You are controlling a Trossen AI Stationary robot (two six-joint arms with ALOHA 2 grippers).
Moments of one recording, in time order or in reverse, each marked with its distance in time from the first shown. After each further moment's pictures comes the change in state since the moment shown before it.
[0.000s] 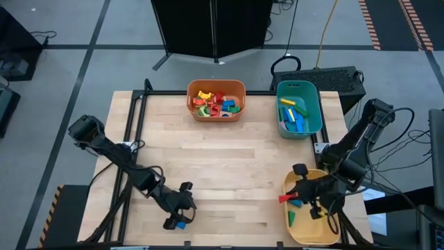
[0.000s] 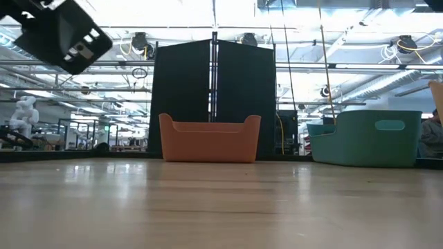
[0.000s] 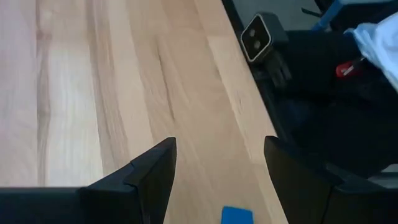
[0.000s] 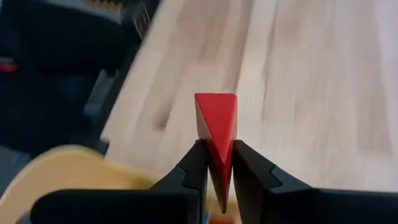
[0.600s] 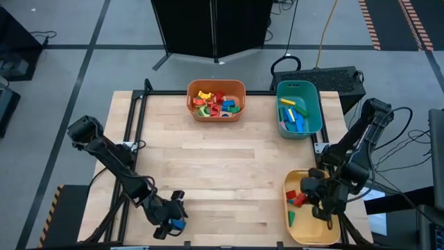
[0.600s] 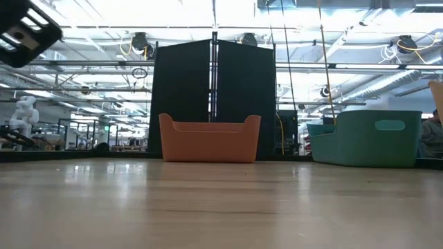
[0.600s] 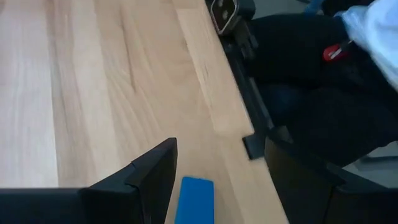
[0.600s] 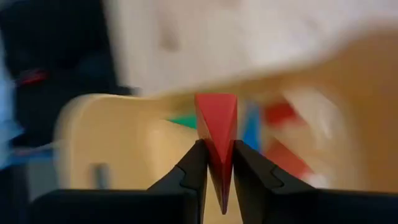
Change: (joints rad) left arm -0.148 0.005 0.000 -0.025 -0.076 -0.106; right arm 0.062 0.007 0.000 -0.194 -0.263 0.634
